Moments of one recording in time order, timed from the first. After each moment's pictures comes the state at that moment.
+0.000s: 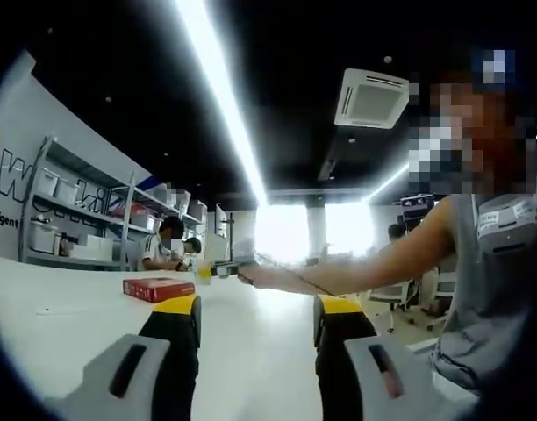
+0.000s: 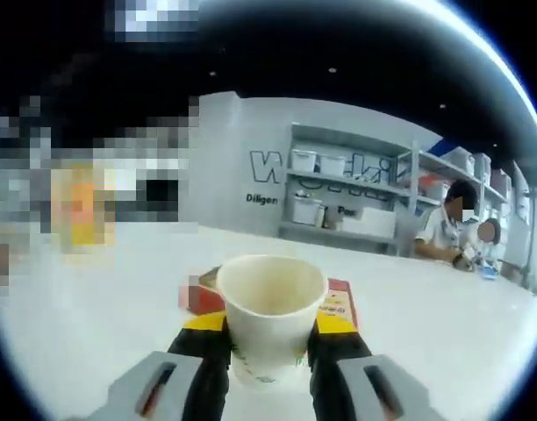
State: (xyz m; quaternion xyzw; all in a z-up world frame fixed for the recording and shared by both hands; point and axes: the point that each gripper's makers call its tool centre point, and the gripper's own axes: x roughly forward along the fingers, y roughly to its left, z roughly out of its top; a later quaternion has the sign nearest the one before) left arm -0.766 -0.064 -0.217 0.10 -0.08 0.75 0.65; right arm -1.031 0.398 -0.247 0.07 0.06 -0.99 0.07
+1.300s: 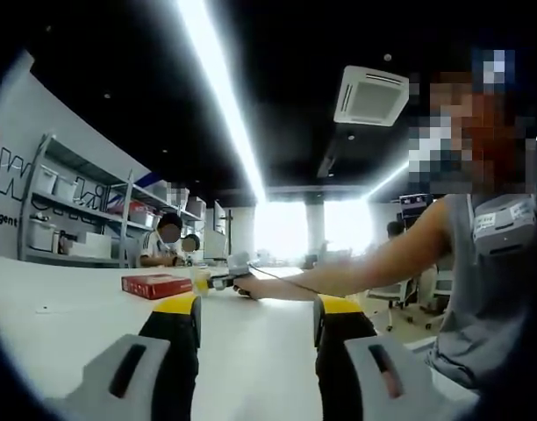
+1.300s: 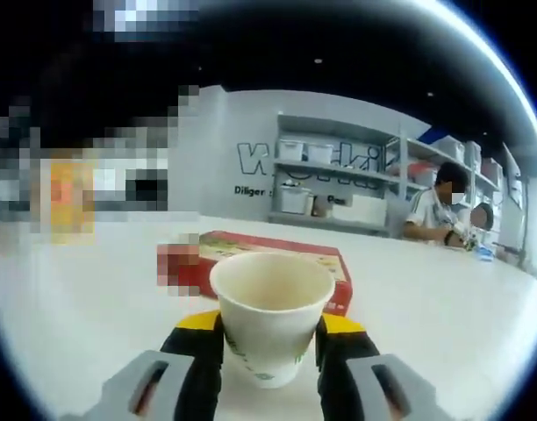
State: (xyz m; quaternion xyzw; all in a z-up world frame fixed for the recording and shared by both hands) left arm -0.765 -0.063 -0.220 0.09 -0.08 0.75 0.65; right arm -1.034 0.415 -0.299 0.09 0.08 -0.99 0.04
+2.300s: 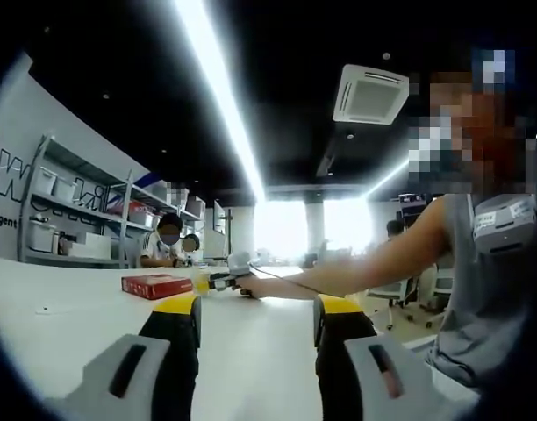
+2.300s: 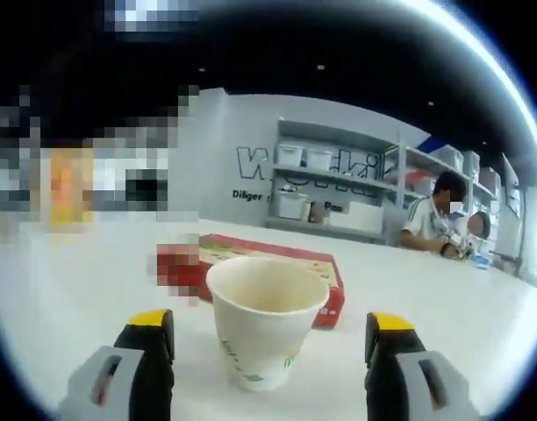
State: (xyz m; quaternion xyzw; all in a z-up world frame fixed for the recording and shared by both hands) left arm -0.766 -0.063 -0.221 0.09 -0.07 0.75 0.65; right arm -1.035 0.421 -0.291 0.07 0.06 -0.99 0.04
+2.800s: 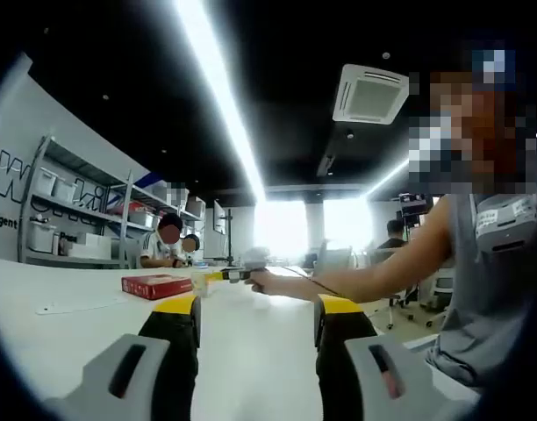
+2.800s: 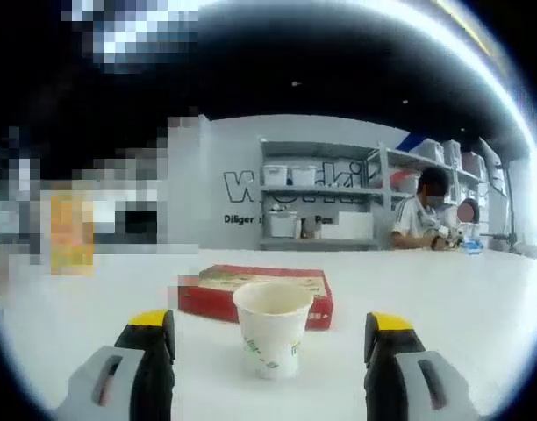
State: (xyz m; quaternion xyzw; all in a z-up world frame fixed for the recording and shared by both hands) left arm -0.765 -0.063 -0.220 0.09 -0.07 0.75 0.65; right arm -0.967 0.413 -0.234 0.00 0.00 -1.00 0.03
